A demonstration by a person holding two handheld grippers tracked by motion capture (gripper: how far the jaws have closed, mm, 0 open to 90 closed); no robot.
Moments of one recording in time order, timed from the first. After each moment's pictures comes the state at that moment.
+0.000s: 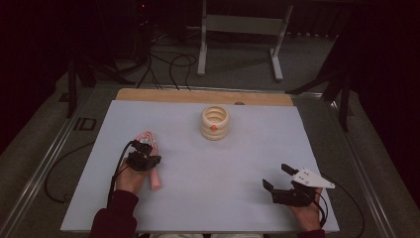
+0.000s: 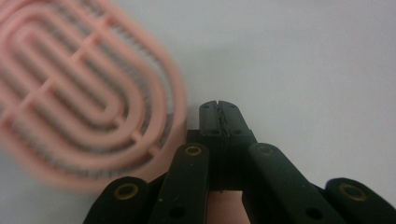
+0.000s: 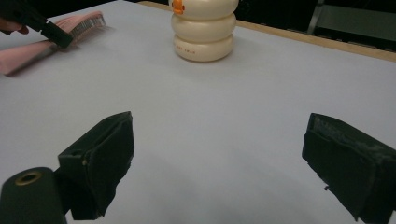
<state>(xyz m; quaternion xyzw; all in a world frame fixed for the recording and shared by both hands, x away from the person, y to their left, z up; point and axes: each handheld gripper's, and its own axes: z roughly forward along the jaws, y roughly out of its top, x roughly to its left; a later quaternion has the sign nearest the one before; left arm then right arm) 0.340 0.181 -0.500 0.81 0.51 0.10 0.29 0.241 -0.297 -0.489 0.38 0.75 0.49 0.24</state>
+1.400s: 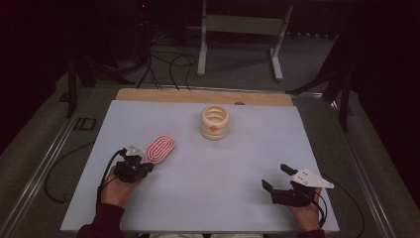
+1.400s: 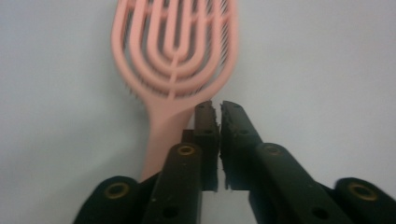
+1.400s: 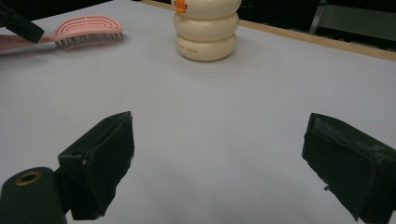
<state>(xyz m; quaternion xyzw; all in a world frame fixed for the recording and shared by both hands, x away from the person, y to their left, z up) 0.301 0.201 -0.482 0.81 0.46 0.13 0.33 0.241 -0.296 -0.490 0.38 0.75 0.49 0.23</state>
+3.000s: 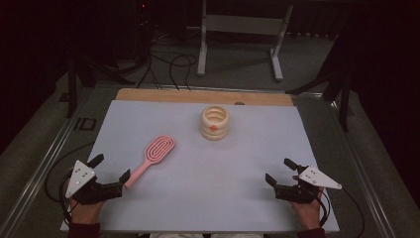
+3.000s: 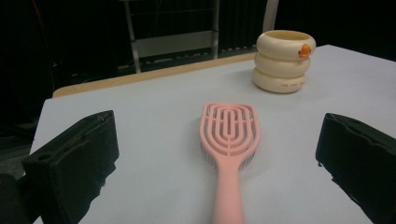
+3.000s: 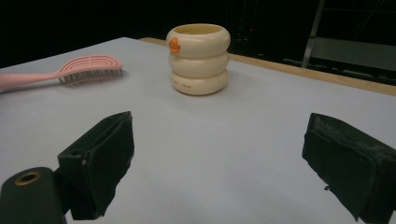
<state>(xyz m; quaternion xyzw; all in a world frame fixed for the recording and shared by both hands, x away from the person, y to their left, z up) 0.227 0.274 -0.467 0.68 0.42 0.32 0.51 0.247 -0.305 -0.485 0.37 0.71 0.54 0.26</state>
